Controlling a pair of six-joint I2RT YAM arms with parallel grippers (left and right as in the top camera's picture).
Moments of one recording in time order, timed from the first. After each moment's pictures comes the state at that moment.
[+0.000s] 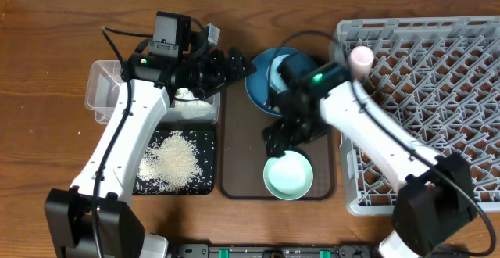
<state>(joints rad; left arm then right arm) -0.19 1.61 1.38 -0.76 0.66 -0.56 0.61 1.79 1.44 -1.24 -0.28 0.07</state>
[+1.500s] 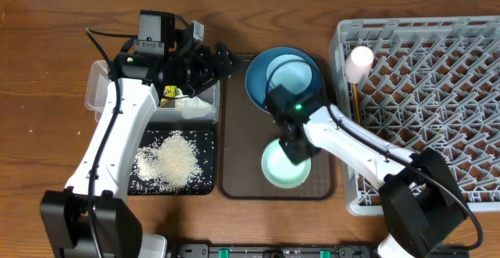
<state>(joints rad) -0.12 1.61 1.38 -0.76 0.66 -0.56 0.68 1.80 1.26 -1.05 0.18 0.16</state>
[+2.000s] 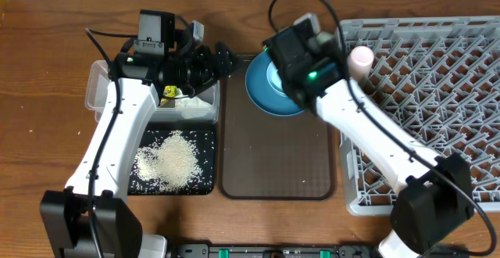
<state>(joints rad) -0.12 1.61 1.38 -0.76 0.66 -0.56 0.58 1.81 1.53 -0.68 0.99 -0.11</state>
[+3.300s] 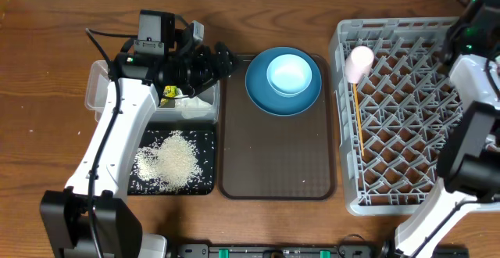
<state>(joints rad) -0.12 1.61 1.38 -0.76 0.66 -0.56 -0.29 2.09 1.53 0.23 1.02 -1.23</state>
